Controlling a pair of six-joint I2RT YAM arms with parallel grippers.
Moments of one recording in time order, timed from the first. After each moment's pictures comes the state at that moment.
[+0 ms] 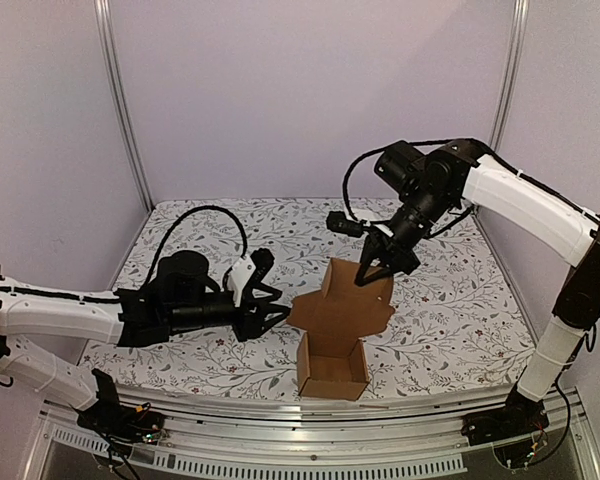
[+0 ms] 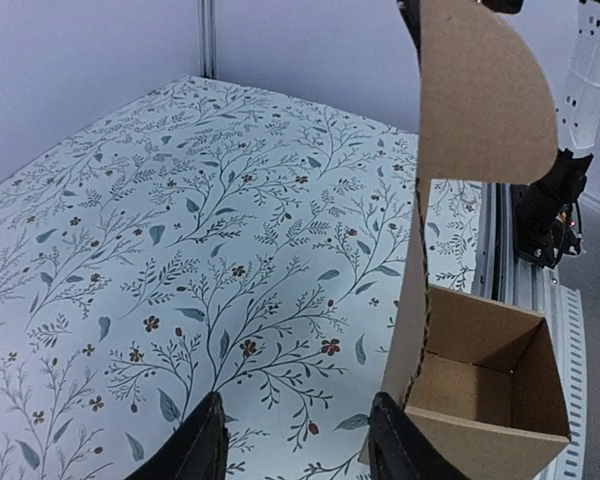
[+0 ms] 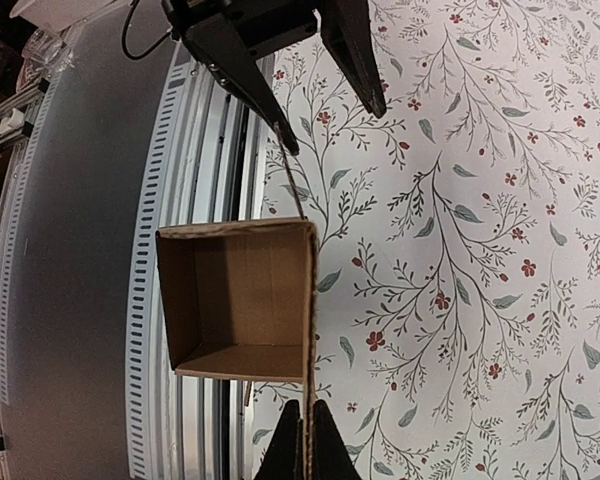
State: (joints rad) left arm -0.99 1.25 0.60 0.31 0.12 -0.05; right arm 0.75 1.74 1.80 -1.32 -0.63 -0.69
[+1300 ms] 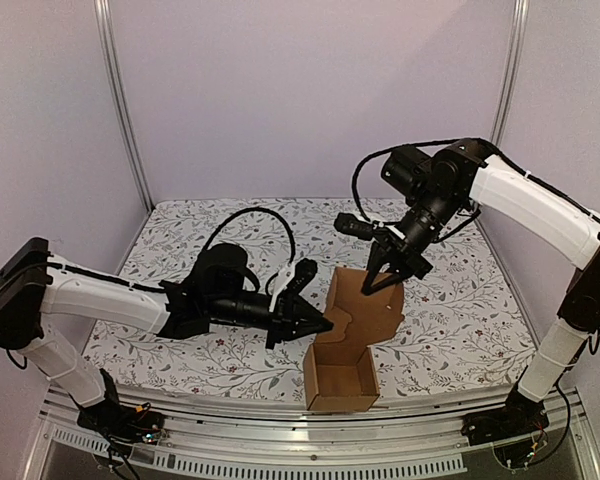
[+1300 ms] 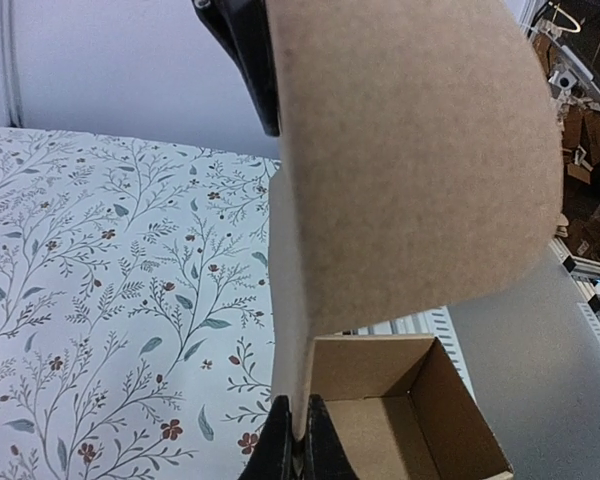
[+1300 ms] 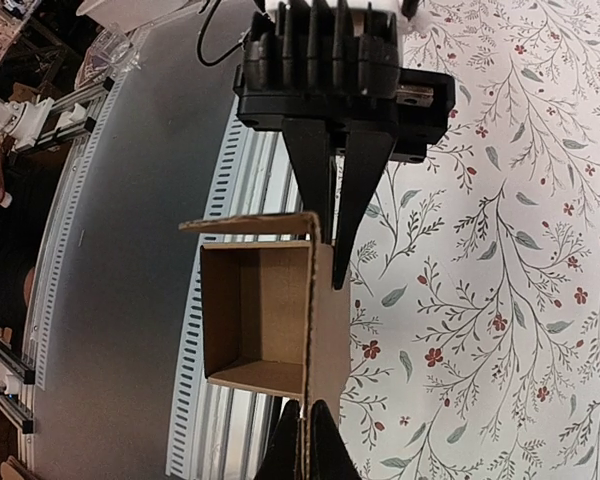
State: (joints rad) left arm -1.02 1.54 0.76 0.51 0.57 -0.07; right arm 0.75 1.71 1.77 -1.40 -0.77 -0.76
